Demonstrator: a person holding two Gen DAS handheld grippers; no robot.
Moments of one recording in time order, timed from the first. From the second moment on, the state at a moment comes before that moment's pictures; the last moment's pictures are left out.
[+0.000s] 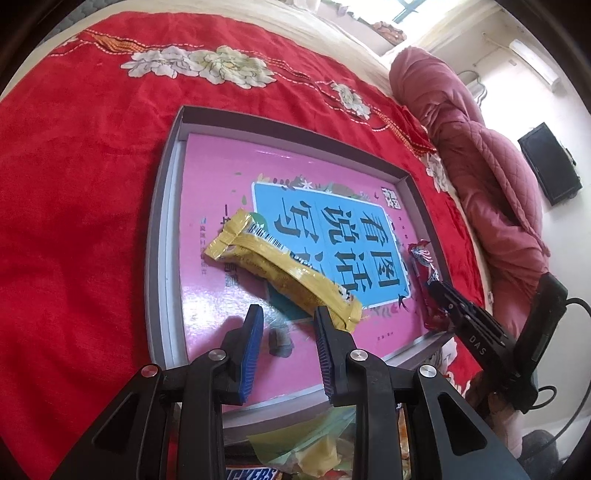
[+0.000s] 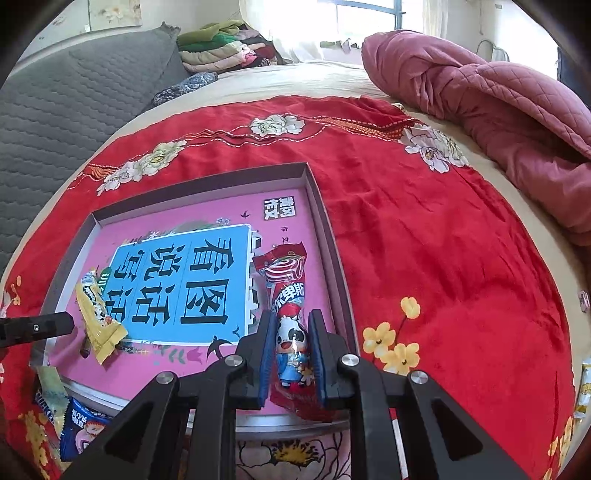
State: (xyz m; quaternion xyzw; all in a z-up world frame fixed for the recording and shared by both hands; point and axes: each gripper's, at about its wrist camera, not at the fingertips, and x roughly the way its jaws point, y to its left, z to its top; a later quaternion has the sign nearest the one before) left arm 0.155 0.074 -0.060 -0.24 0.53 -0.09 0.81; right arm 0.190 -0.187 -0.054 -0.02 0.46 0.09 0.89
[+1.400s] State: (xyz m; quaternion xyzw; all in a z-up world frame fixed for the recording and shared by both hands) left arm 0.131 0.074 -0.012 -0.22 0.49 -0.11 0.84; right arm 0.167 -0.192 -0.012 -0.03 0.42 0.09 0.90
